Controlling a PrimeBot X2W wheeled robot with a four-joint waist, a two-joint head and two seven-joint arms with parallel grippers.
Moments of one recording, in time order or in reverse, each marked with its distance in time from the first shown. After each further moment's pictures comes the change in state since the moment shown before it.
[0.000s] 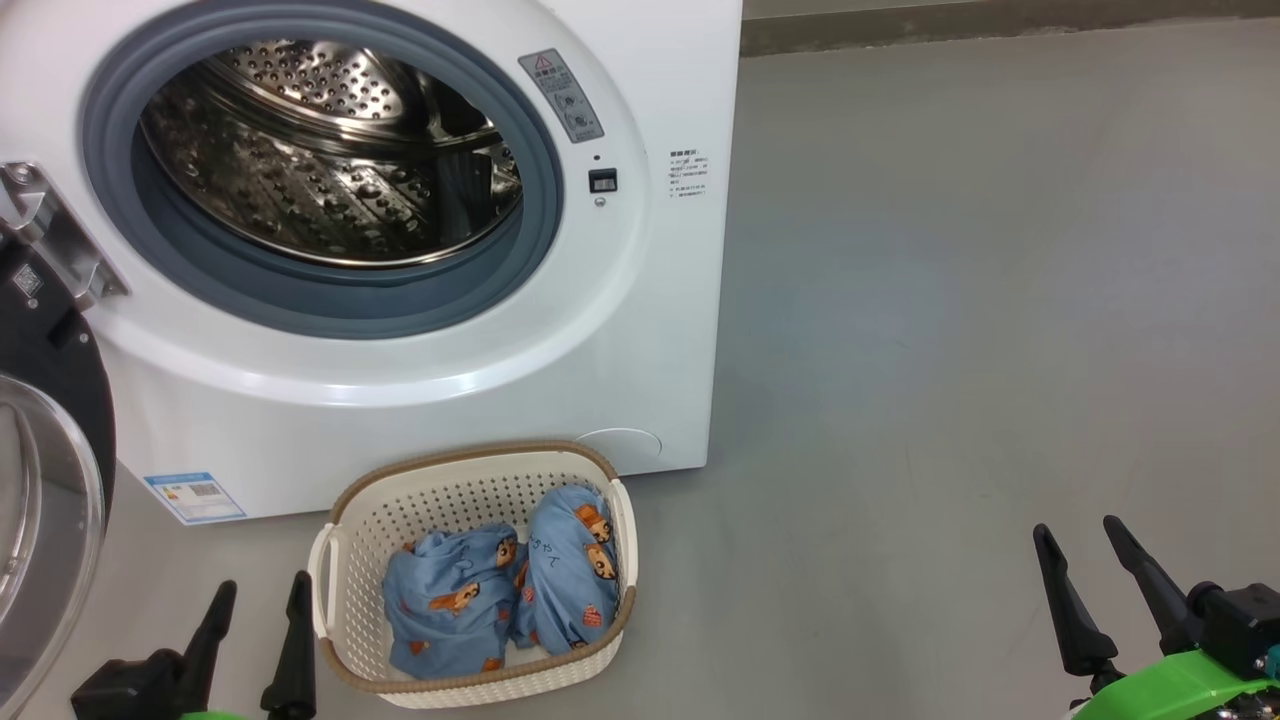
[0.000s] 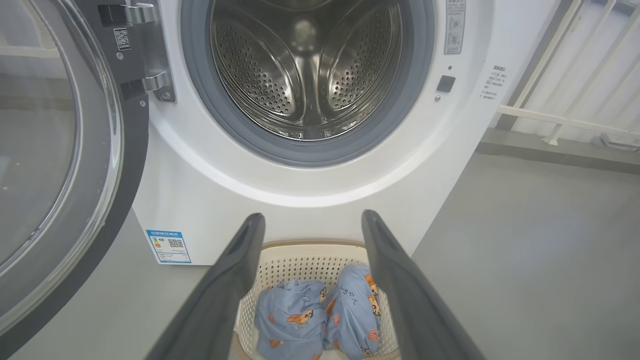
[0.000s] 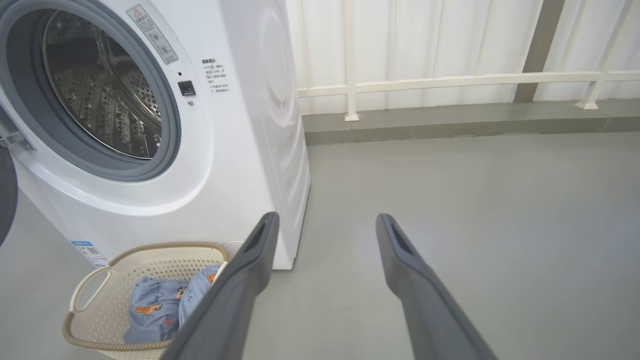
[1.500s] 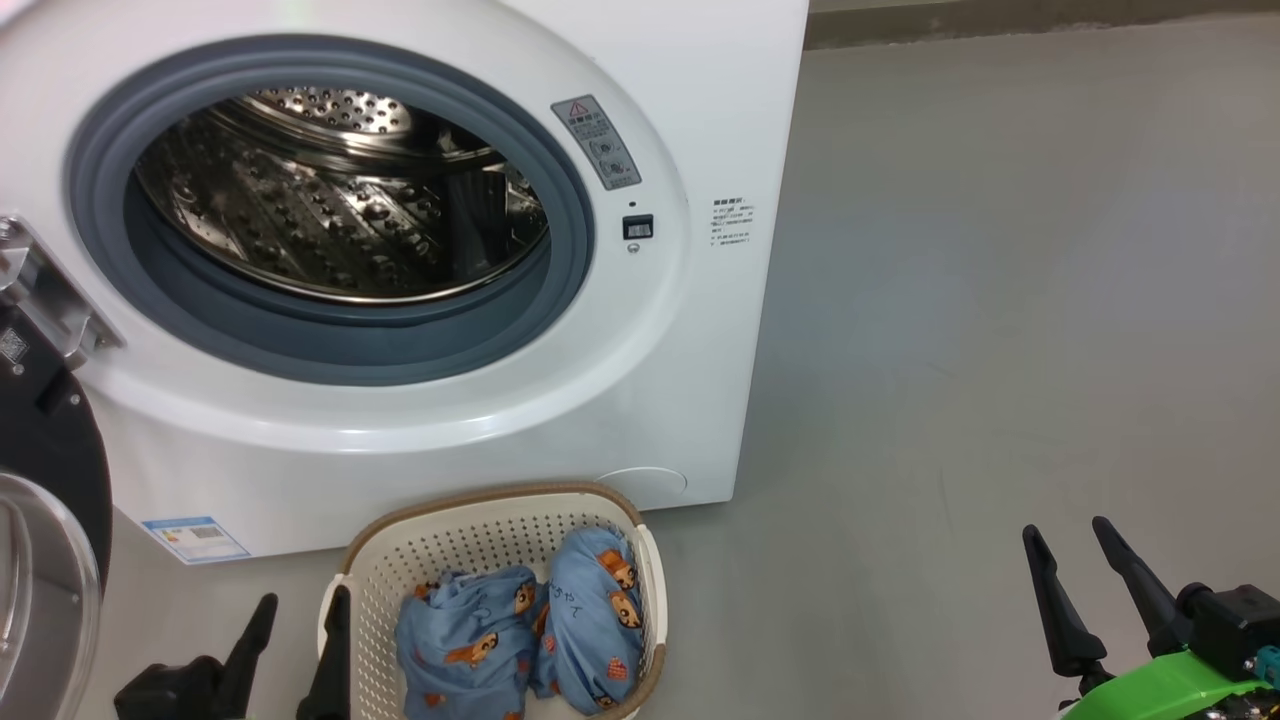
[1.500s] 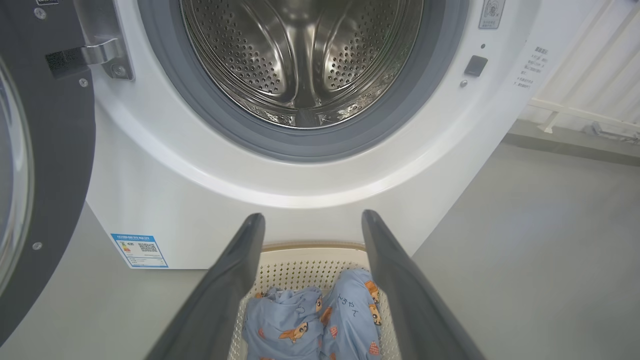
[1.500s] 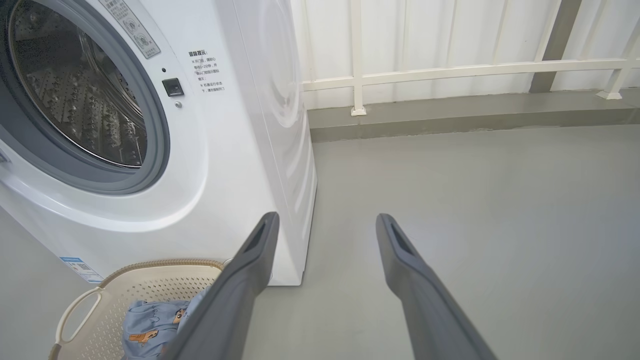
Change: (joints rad) left arm -0.001 0.003 -0.071 0.020 -0.043 0.000 0.000; right arm 0.000 0.016 0.004 -0.002 0.000 0.000 0.000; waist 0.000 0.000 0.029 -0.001
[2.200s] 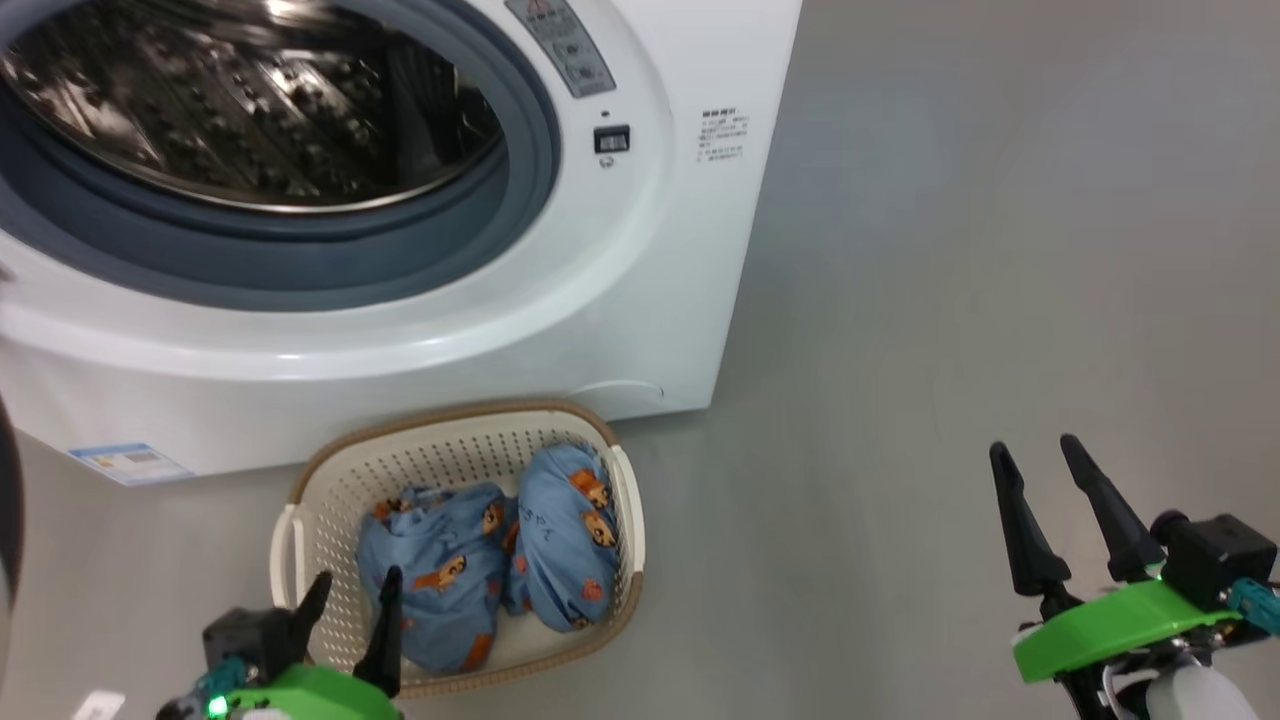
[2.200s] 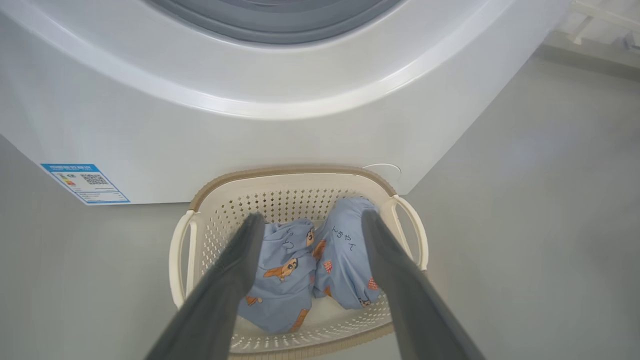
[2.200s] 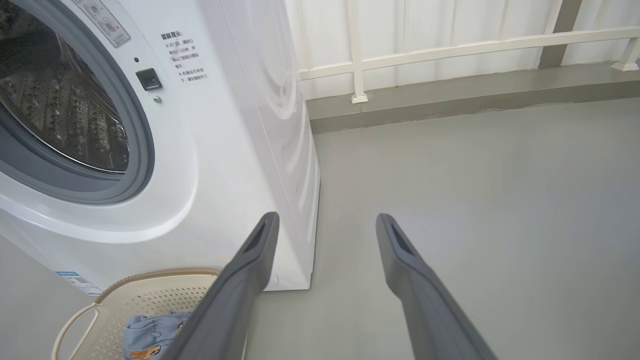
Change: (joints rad) left arm -0.161 -0.066 -0.065 0.252 0.069 0.000 0.000; right arm -0.107 0.061 0.006 -0.025 0.000 0.000 0.000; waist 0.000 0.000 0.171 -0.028
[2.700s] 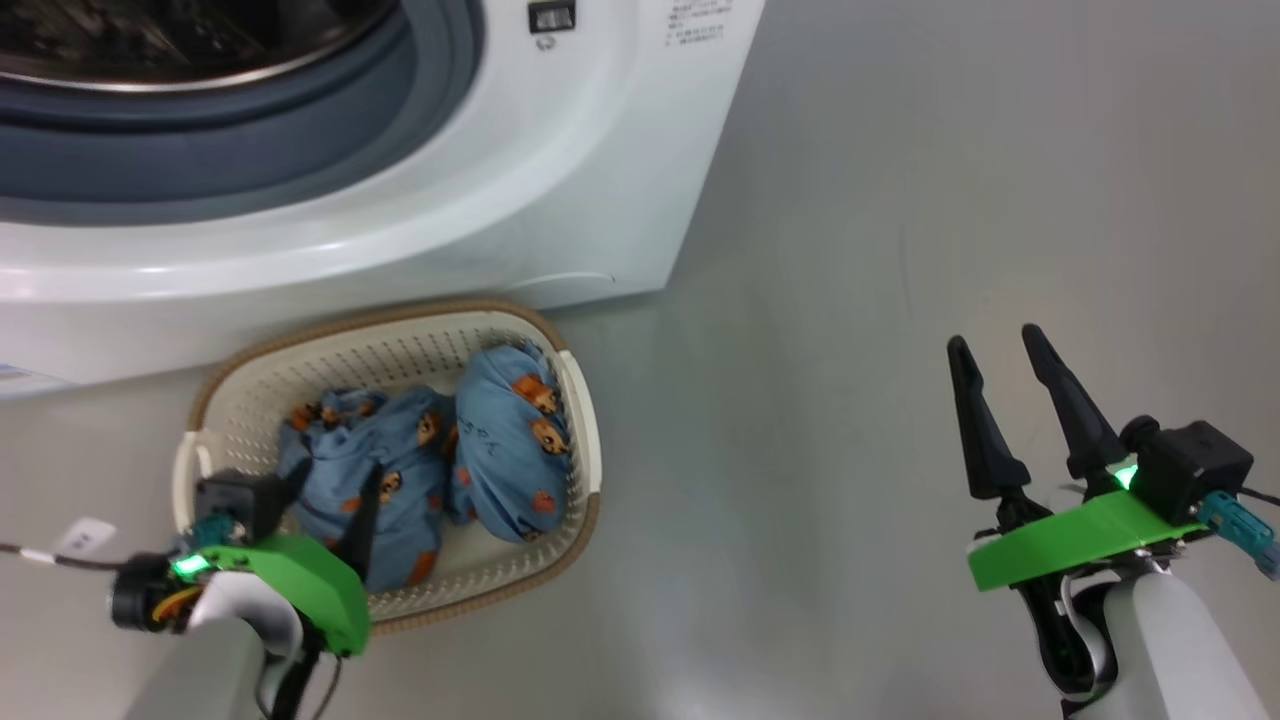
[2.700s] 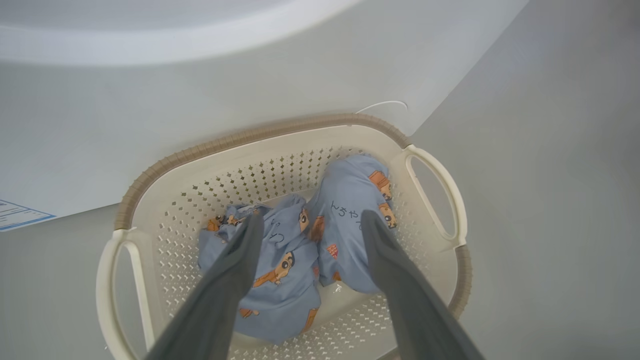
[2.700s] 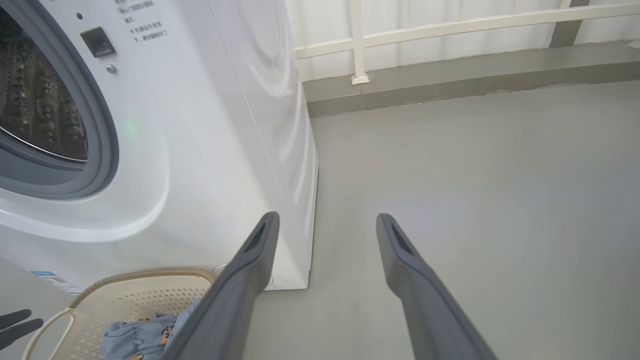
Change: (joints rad) left arm -0.331 0.069 -0.150 0.294 0.005 0.000 0.000; right arm -0.151 0.057 0.024 -0.027 -0.035 0.000 0.000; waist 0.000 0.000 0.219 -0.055
